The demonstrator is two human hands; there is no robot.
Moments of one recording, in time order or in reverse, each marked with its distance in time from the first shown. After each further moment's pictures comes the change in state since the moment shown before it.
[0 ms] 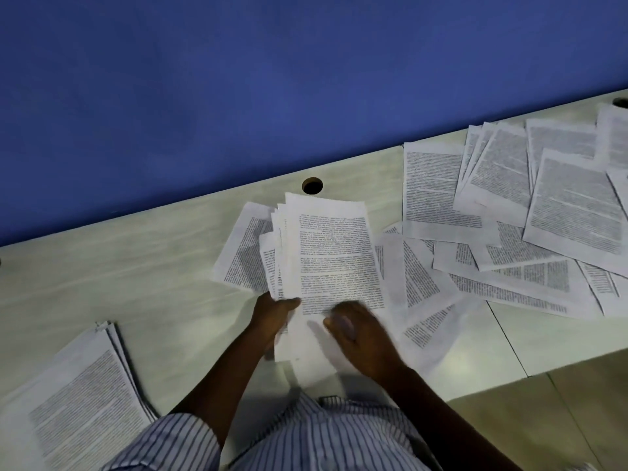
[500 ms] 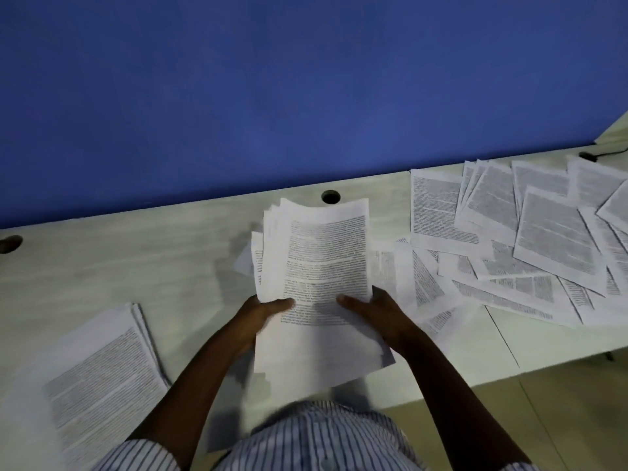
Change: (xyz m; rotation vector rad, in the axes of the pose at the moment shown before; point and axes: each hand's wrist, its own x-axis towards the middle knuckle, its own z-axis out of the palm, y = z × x) left_hand -0.053 0.006 -0.091 -0.186 -0.406 0.091; right_hand 0.013 -0.079 -0.032 0.506 -0.217 0.478
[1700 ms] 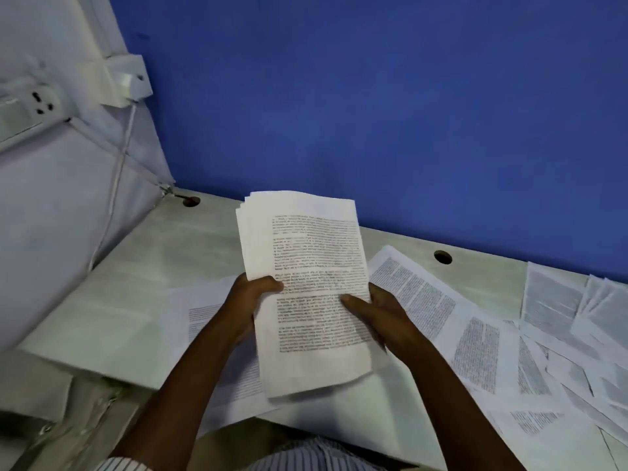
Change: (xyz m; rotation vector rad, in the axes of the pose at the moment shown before) left_hand -0.187 0.042 -0.153 -0.351 0.382 0.417; right_hand -0.014 -0.082 0.208 -0.095 -0.322 -0.180
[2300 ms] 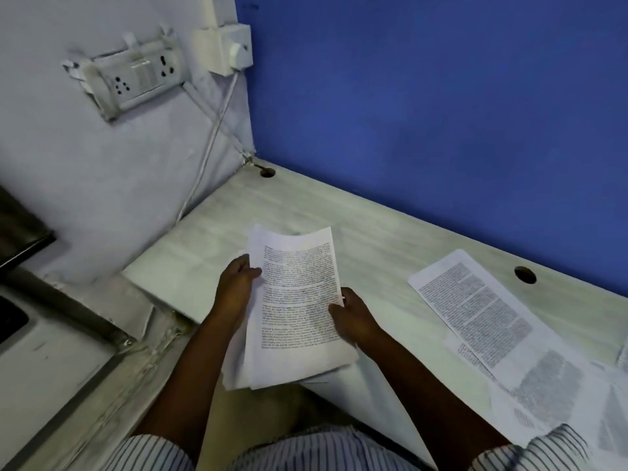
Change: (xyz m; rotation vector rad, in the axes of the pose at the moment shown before) left_hand -0.029 -0.016 -0.119 0.056 0.627 0.037; right_hand 0.063 0.075 0.130 -0.316 -0.171 0.122
